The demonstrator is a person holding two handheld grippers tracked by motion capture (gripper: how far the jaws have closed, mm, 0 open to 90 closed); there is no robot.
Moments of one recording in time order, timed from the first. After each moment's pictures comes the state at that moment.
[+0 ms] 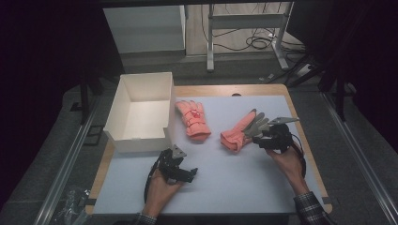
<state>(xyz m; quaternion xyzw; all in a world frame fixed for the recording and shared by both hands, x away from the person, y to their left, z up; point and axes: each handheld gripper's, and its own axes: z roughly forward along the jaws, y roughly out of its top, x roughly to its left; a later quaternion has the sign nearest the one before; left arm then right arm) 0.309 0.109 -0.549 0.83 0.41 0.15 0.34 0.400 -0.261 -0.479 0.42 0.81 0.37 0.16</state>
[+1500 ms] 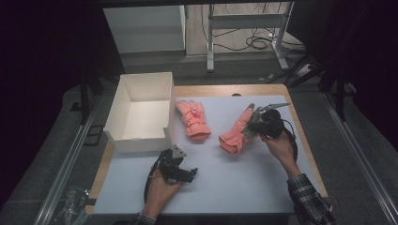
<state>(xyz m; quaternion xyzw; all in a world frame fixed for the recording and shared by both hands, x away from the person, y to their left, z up) 0.309 0.109 -0.549 0.83 0.41 0.15 0.34 0.435 -0.238 -0.459 0.43 0.82 0.36 0.13</state>
